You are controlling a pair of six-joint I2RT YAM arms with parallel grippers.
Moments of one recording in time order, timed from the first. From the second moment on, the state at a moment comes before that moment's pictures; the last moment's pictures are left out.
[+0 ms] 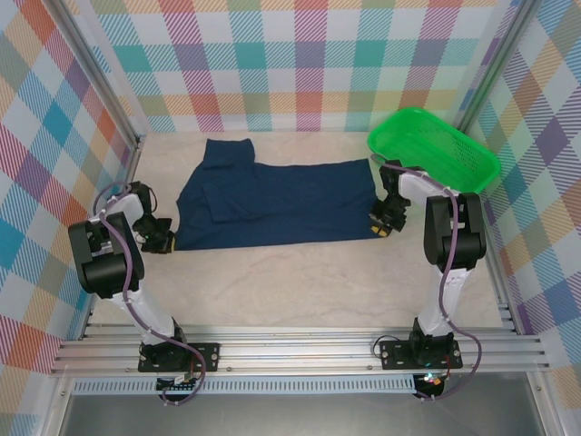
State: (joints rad) left arm 0.32 1.81 1.14 -0.88 0.12 -1.17; right arm 0.14 1.99 1.37 -0.96 -0.11 0.67
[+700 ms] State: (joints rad) left arm 0.30 1.42 0.80 -1.05 -0.06 -1.20; right arm 0.22 1.63 0.90 -1.10 -0.13 0.91
